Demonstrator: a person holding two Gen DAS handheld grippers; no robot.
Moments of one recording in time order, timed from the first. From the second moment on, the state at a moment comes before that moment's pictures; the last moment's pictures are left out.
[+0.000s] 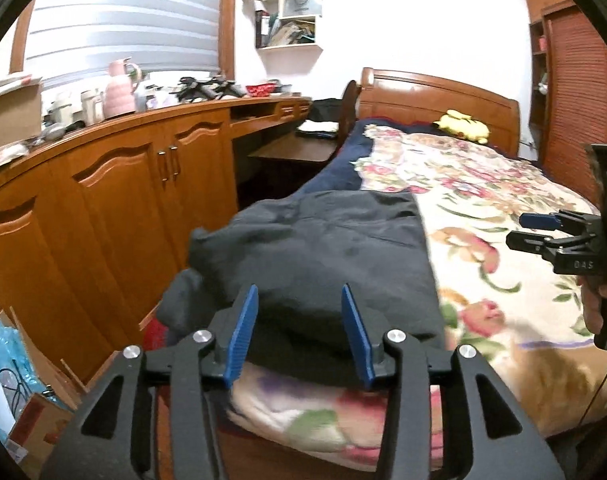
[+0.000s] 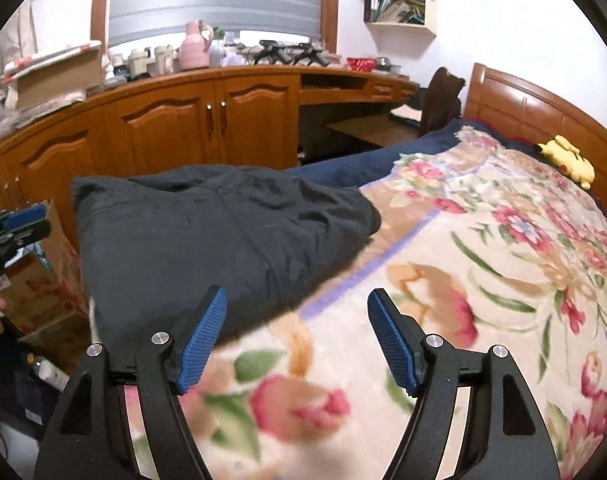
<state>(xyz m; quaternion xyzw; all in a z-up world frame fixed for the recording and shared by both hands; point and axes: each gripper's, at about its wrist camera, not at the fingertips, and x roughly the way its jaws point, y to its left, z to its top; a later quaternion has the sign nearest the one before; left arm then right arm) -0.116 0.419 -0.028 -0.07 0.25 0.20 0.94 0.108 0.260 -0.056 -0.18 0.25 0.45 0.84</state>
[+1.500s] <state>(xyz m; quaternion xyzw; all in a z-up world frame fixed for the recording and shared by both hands) 0.023 0.090 -0.040 -0.02 0.26 -0.01 0.97 0.088 -0.093 -0.068 -0.09 0.21 0.22 0.95</state>
